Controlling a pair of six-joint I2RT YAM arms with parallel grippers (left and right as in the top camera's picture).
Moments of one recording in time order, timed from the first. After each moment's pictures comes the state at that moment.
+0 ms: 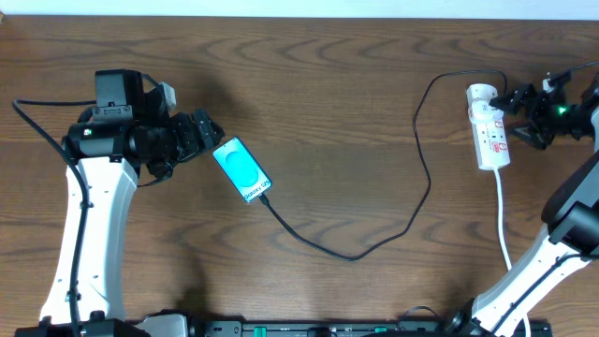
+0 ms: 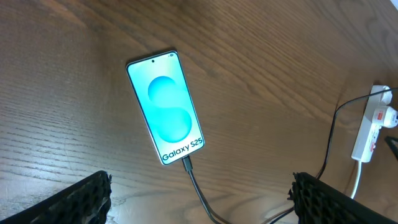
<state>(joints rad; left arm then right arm) 0.08 1.43 1.28 -0.99 0.41 -0.38 -0.55 2.27 1.84 -1.03 -0.74 0.00</state>
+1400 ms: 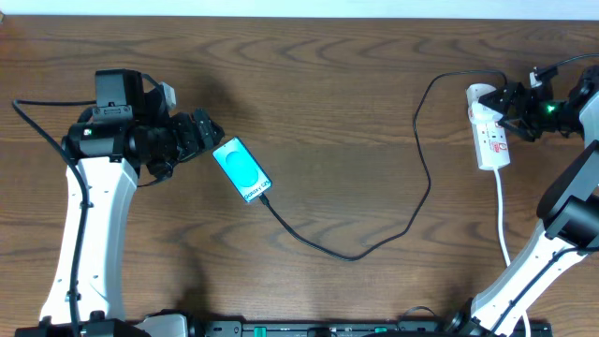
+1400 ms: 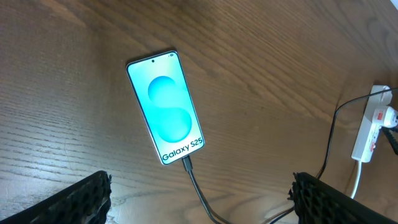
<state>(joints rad) 0.08 1.43 1.28 -0.99 0.41 -0.38 -0.52 2.30 1.84 -0.97 -0.80 -0.09</state>
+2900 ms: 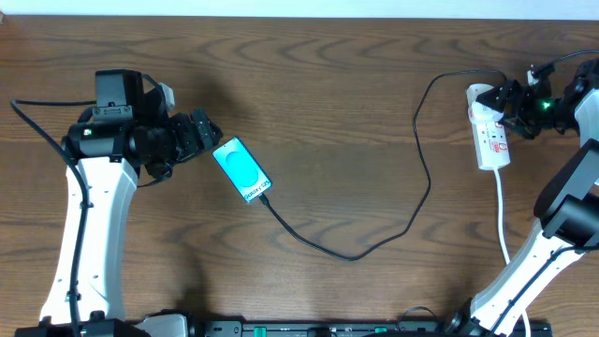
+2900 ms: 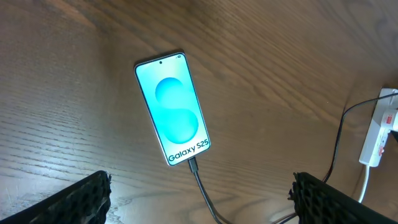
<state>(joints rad) 0.08 1.43 1.28 -1.00 0.38 -0.38 -0.50 2.30 1.84 -0.94 -0.74 -0.05</state>
